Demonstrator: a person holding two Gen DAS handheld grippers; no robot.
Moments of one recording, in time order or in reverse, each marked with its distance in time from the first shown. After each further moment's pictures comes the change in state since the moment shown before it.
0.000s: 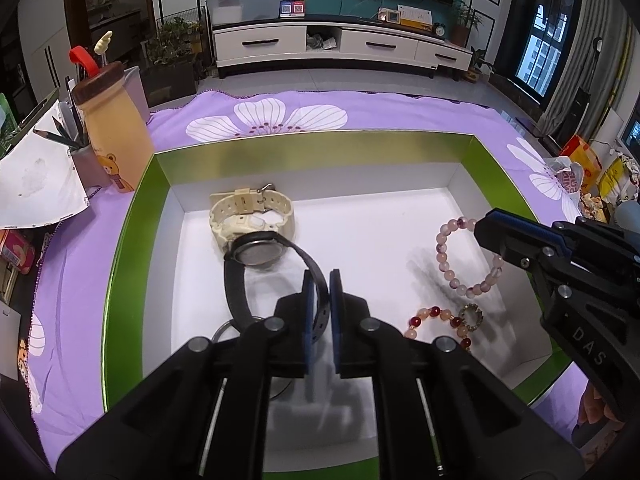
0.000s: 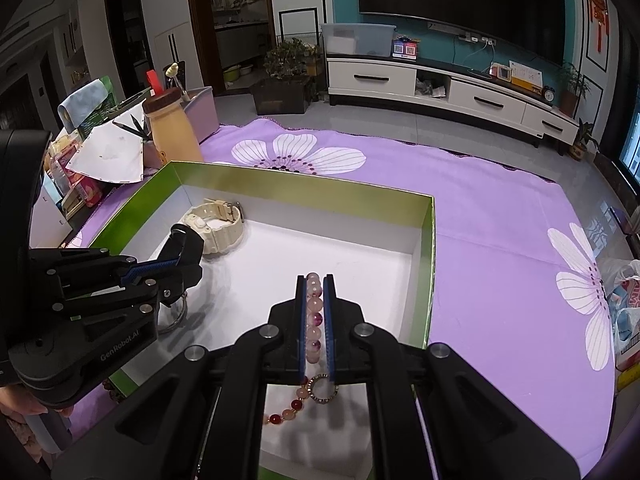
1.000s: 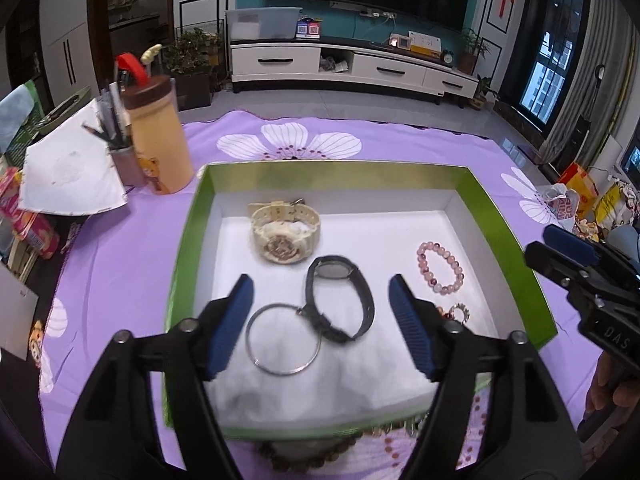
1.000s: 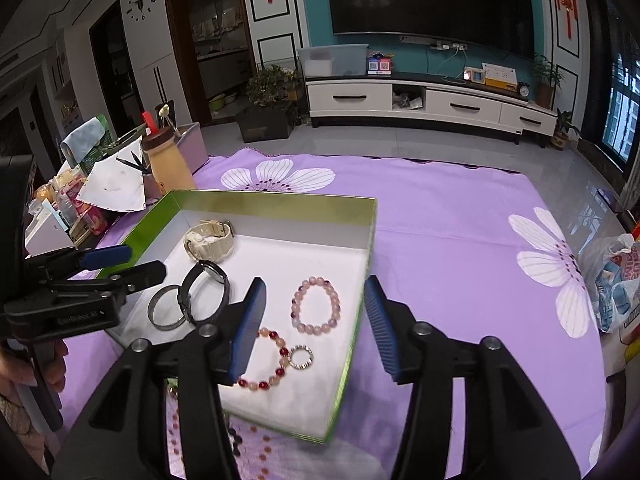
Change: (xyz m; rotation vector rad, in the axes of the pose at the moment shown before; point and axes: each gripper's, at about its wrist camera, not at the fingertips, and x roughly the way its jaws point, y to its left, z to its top) left arm -0.050 0.023 -0.011 -0.067 -0.082 0.001; right arm -0.062 -0.026 -0.022 0.088 -0.092 -0.020
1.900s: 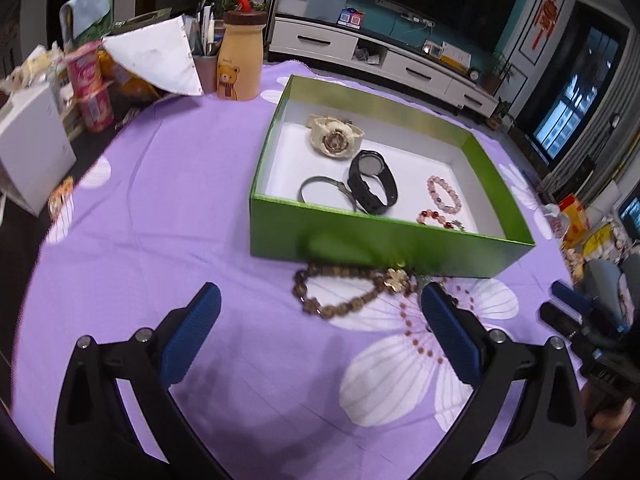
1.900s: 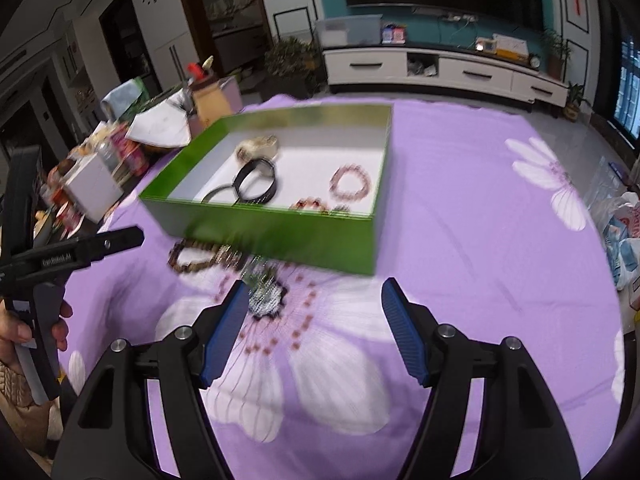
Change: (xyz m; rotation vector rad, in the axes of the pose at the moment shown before) left arm -0.070 0.036 -0.106 -0.213 0.037 -0.026; right arm -0.061 0.025 -0.097 0.004 0.120 0.086
